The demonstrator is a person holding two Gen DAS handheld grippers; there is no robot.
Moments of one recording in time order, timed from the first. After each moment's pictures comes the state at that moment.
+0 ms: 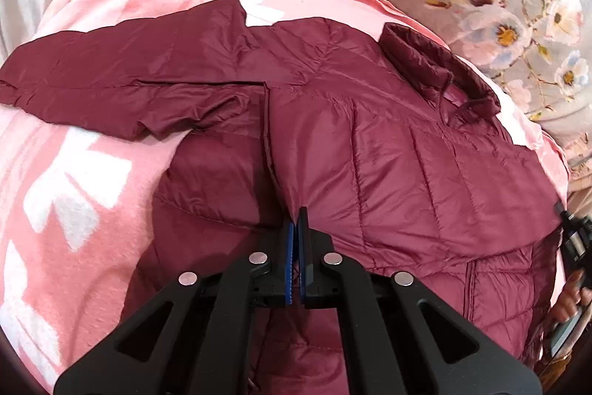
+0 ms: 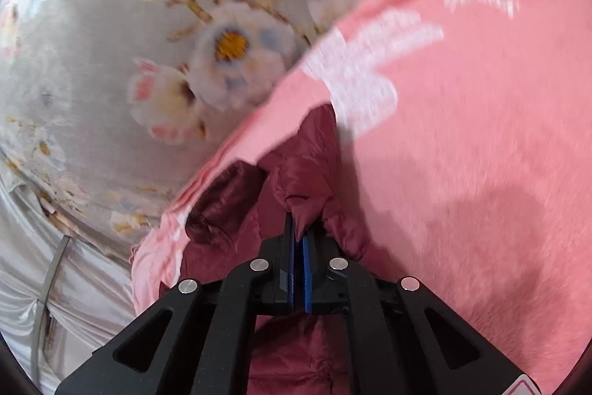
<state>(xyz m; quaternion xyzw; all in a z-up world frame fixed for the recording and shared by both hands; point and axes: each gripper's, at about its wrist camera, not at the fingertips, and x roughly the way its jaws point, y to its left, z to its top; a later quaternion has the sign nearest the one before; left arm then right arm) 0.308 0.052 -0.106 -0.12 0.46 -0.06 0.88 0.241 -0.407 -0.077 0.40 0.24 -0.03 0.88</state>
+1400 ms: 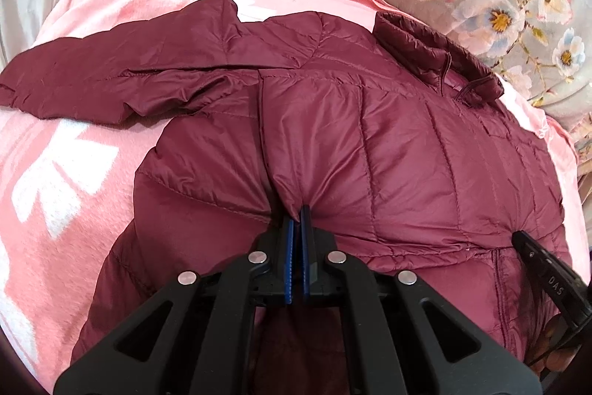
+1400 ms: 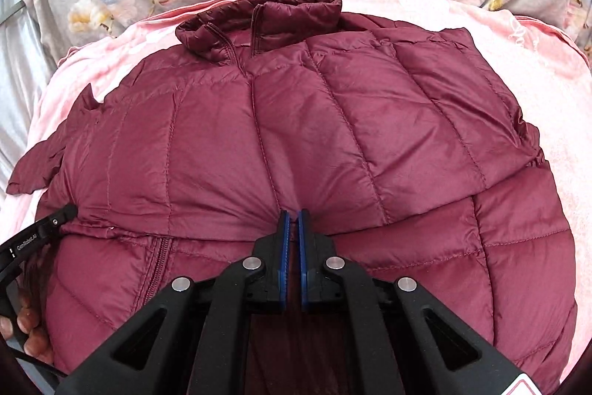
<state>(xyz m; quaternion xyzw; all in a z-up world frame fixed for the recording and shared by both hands) 0.299 0.043 -0.129 -0.10 0.42 -0.06 0.90 0.260 -0.235 -0.127 0.09 0.42 -0.04 0.90</state>
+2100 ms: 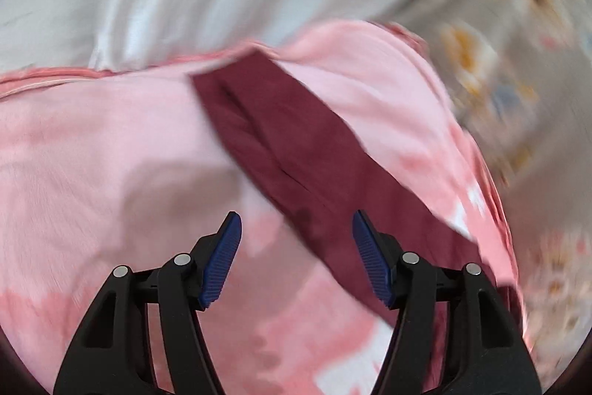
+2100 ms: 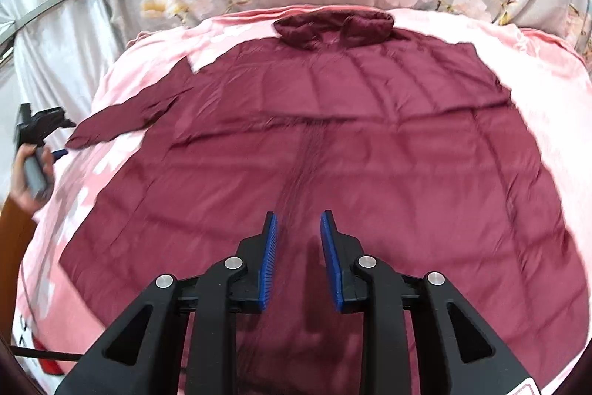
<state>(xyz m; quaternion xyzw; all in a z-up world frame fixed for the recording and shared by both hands) 0.296 0.387 -0.084 -0.37 0.32 0.19 0.85 0.112 -0.154 -0.089 0.08 0.39 0.03 0.92</state>
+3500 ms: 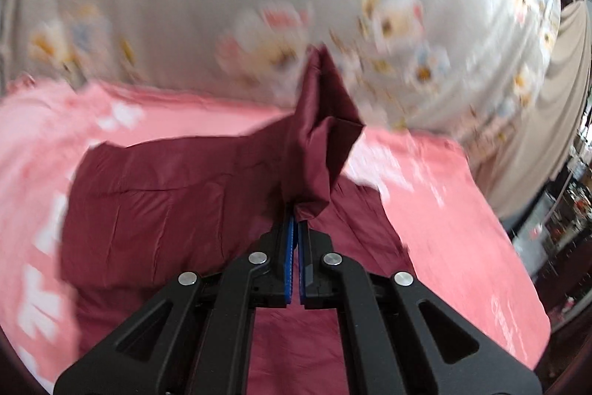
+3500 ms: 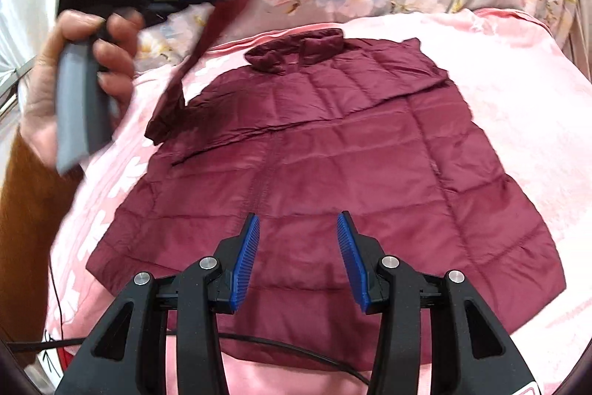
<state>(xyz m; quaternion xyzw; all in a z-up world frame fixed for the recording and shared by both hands) 0.275 -0.098 0.042 -0.05 0.33 -0.27 0.90 0.057 -0.221 -0.065 0.16 0.36 -0.01 0.92</state>
